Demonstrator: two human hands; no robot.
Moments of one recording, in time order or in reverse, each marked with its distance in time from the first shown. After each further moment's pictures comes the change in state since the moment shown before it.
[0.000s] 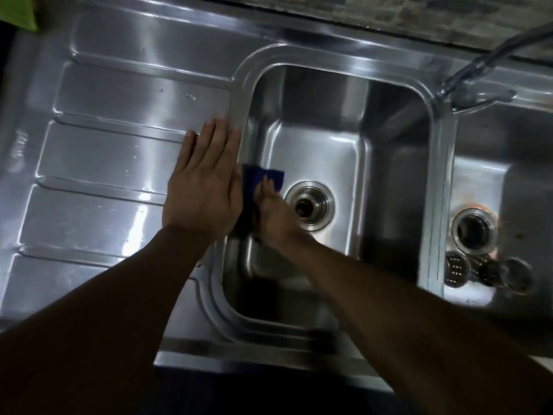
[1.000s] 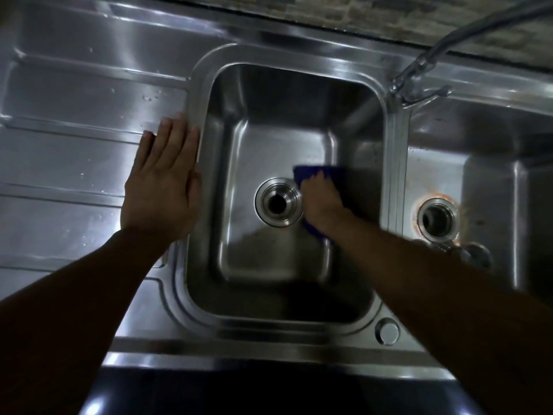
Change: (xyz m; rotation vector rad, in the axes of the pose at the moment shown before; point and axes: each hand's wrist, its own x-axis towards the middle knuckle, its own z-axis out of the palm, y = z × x) left_hand 0.000 0.004 -0.010 -0.054 -0.054 -0.023; right_hand -0.010 0.098 -0.086 -0.465 -0.088 0.334
